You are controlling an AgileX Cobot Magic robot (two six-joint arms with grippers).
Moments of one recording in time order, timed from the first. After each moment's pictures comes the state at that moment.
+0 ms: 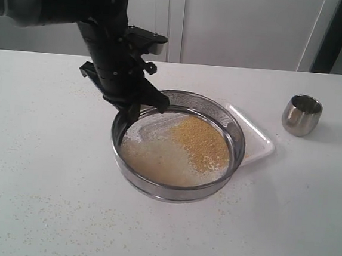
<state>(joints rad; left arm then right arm) -0.61 1.93 -1.68 -0.05 1.07 -0.01 -0.04 0.92 -0.92 0.10 0.83 -0.12</state>
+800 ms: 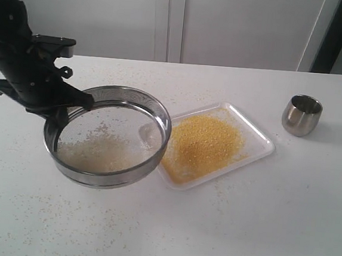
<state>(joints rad) -0.34 1.73 -1.26 -0.09 0.82 -0.04 -0.04 0.92 -0.92 0.10 0.83 -0.12</state>
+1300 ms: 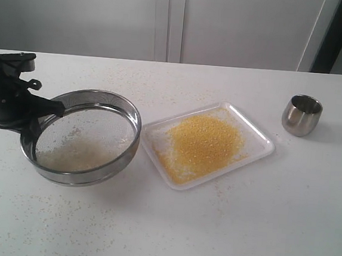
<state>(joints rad) -0.18 1.73 -1.10 -0.16 0.64 -0.05 -0.04 0.92 -0.92 0.10 0.83 -0.12</state>
